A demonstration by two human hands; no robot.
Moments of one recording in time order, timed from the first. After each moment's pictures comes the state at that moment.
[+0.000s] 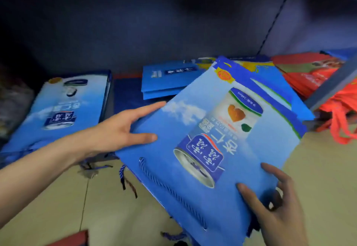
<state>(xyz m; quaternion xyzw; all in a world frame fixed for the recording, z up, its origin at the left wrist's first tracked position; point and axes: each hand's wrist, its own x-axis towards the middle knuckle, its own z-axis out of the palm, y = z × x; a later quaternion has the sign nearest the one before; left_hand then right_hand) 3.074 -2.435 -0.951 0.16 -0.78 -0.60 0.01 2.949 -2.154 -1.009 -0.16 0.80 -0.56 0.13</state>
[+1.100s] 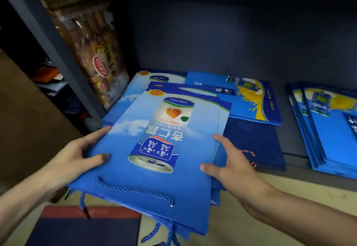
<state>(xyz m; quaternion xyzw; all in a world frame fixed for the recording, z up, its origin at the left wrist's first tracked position) 3.314 -2.454 -0.973 0.47 -0.64 -0.56 0.25 3.024 -2.332 -0.982 -0.38 0.72 -0.36 0.46</state>
